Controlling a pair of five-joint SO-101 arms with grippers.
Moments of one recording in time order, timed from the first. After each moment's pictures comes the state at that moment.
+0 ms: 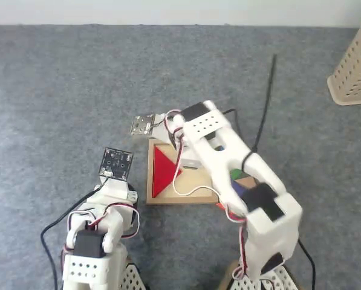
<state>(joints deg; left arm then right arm) 0.1 -103.4 97.6 72.0 -0.7 -33.8 15.1 2.5 74.8 50.5</state>
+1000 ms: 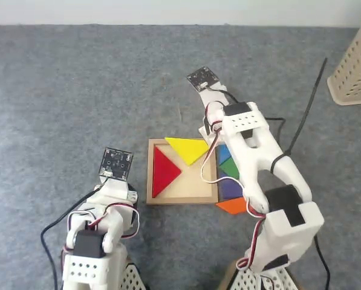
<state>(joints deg) 0.1 -103.4 97.6 72.0 -0.7 -20.2 12.2 13.9 53.5 15.8</state>
